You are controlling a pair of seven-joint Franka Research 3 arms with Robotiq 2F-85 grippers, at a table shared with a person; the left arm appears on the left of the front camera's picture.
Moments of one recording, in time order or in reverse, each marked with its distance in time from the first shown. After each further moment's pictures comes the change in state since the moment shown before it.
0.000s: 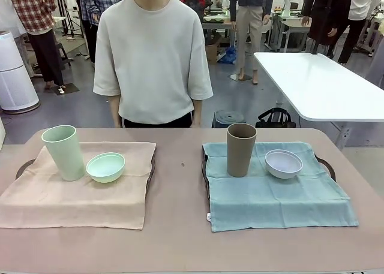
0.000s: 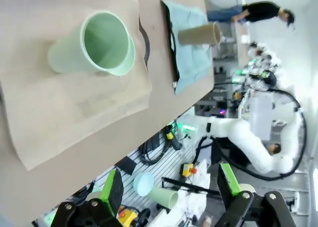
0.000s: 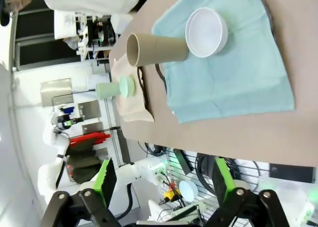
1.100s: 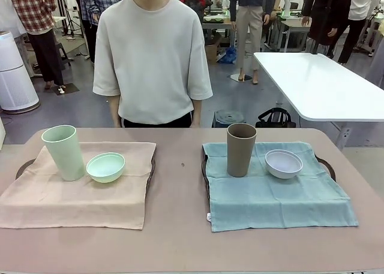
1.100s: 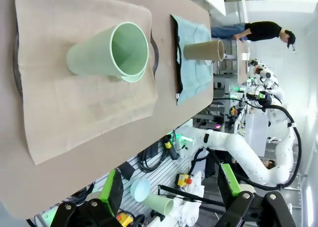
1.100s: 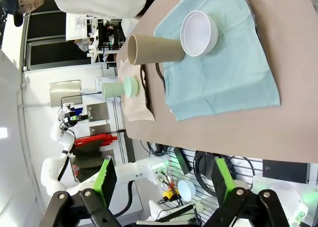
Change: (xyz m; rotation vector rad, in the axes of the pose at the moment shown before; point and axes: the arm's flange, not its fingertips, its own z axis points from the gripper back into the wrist) left arm -0.002 0.015 0.023 0.001 -0.059 0.063; right arm -0.014 -0.036 0.029 0.051 -0.025 0.010
